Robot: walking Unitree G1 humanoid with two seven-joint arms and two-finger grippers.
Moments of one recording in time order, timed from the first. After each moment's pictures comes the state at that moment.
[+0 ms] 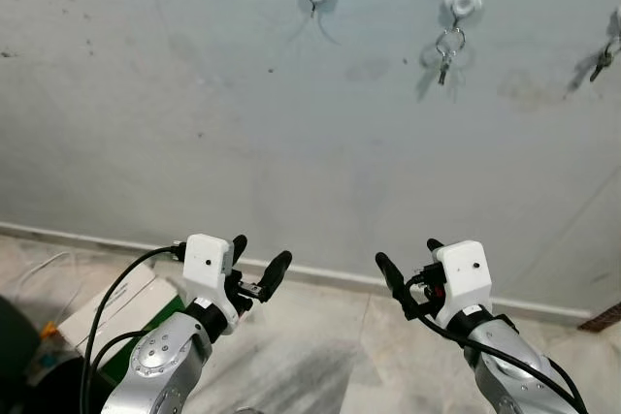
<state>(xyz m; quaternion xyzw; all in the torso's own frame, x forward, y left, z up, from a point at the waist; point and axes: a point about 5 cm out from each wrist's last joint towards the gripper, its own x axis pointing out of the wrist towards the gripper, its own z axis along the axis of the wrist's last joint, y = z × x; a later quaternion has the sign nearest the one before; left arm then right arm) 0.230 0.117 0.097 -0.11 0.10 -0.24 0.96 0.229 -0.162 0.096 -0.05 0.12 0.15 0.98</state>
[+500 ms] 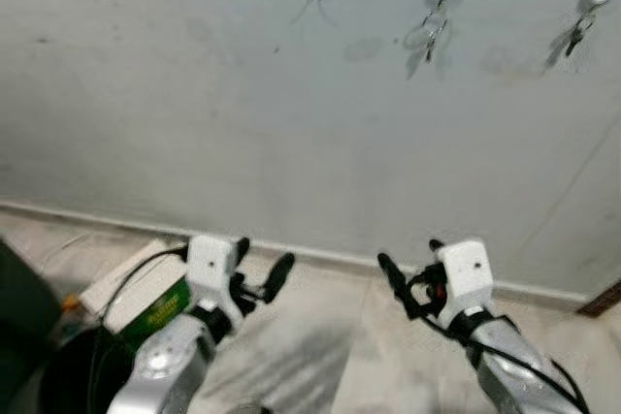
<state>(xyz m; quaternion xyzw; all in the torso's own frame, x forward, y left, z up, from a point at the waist) 0.233 0.115 0.100 -0.10 0.10 -0.25 0.96 0.231 -0.163 0.098 -0.05 0.11 0.14 0.98</state>
